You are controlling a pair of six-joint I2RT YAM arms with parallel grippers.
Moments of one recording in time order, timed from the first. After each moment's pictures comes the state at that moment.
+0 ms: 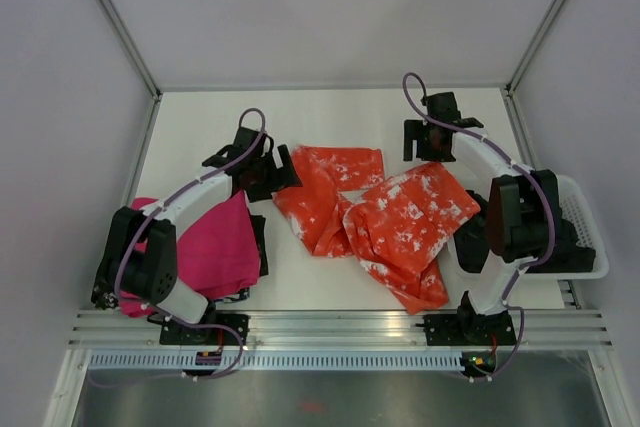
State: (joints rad) left arm -0.37 1.51 1.03 -0.43 0.13 -0.65; right arm 0.15 1.81 1.37 -0.53 0.06 0.17
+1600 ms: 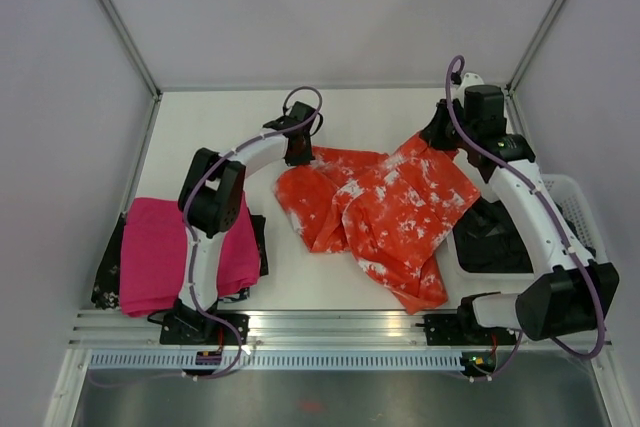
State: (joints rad) left arm -0.48 2.17 1.63 -0.47 -0.21 -0.52; right arm 0.16 1.32 1.27 -0.51 -0.13 0.27
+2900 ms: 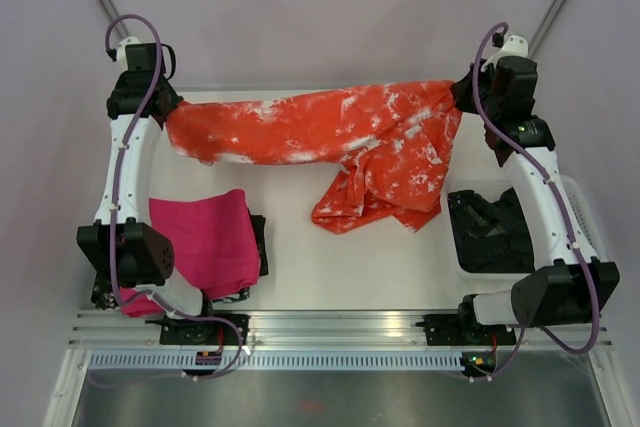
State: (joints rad) left arm 0.07 1.62 1.77 -0.79 -0.40 -0.43; right arm 0.05 1.40 1.44 -0.36 -0.02 0.28
